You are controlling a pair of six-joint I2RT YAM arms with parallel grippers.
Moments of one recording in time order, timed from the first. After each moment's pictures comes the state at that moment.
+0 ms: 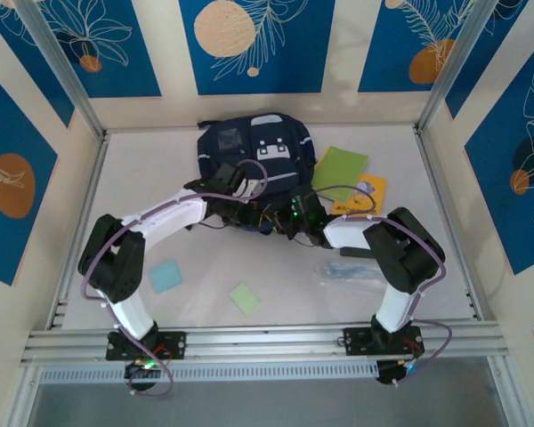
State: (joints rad) left arm -0.61 1.73 1.25 -0.59 0.35 -0.36; right arm 0.59 1.76 0.82 0.31 -0.27 1.41
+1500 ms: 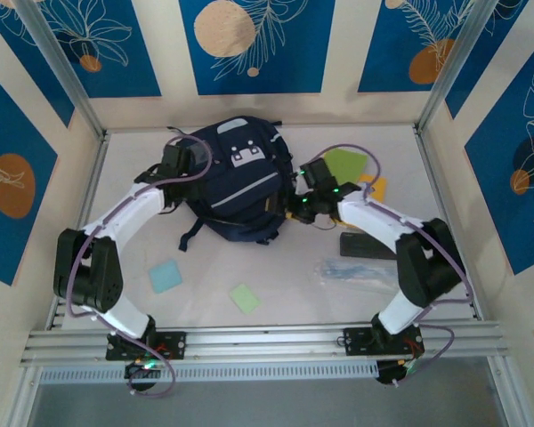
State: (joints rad) left arm -0.31 1.59 1.19 -0.54 -0.17 -0.35; right arm 0.46 1.58 1.11 -0.44 -0.39 0.65
